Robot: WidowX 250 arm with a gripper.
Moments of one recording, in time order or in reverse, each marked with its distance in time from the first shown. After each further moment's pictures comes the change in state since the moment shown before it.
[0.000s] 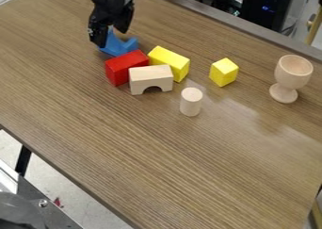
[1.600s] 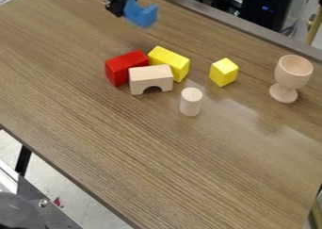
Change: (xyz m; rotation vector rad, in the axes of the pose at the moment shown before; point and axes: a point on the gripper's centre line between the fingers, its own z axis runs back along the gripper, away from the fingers) arm -0.020 -0.019 0.072 -0.065 -0.110 0.093
